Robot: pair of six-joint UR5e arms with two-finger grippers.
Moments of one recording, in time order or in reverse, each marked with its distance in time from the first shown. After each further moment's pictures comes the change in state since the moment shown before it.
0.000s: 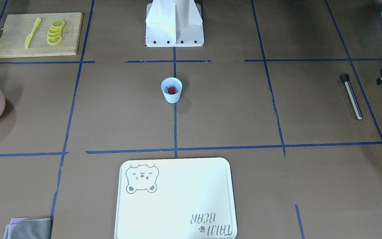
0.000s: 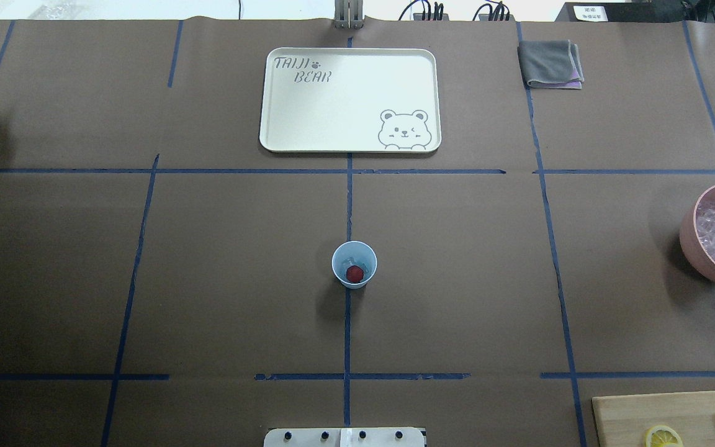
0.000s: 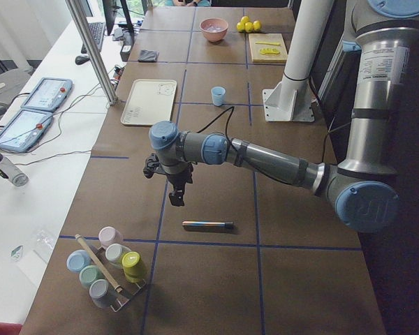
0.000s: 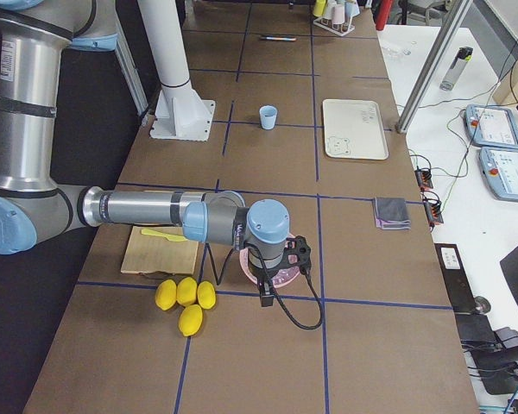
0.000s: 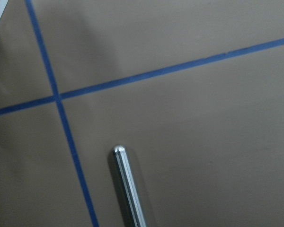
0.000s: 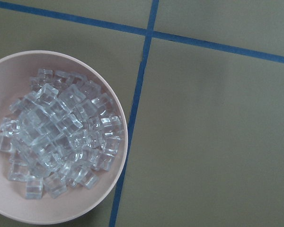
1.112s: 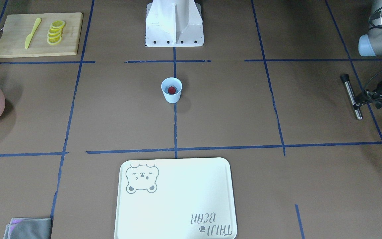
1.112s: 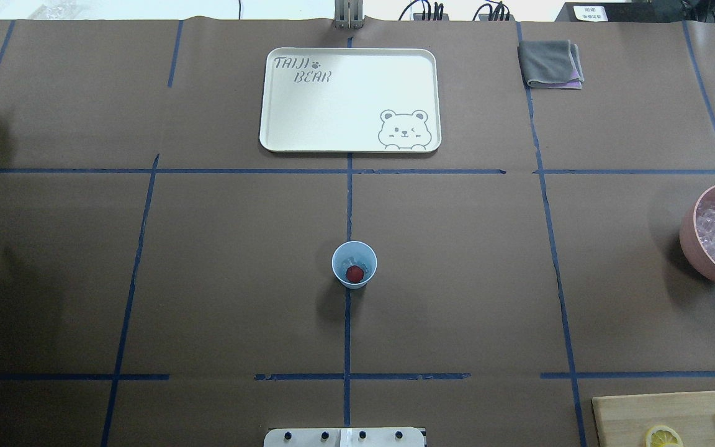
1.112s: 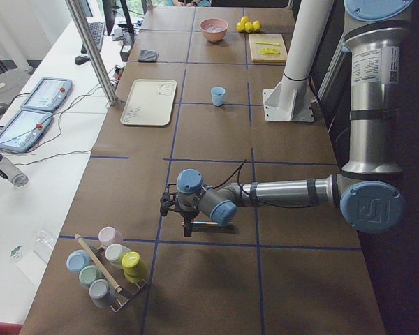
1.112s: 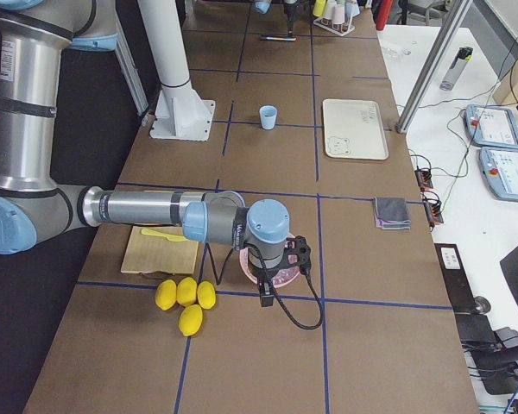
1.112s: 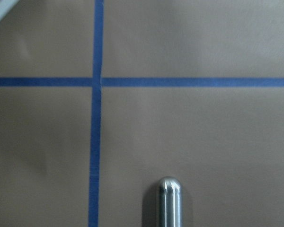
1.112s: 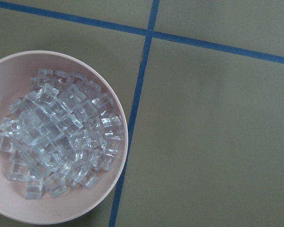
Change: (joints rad) left arm 0.246 0.070 0.370 -0.857 0.145 -0.620; right arm 0.001 -0.001 0.000 0.000 -0.001 -0.001
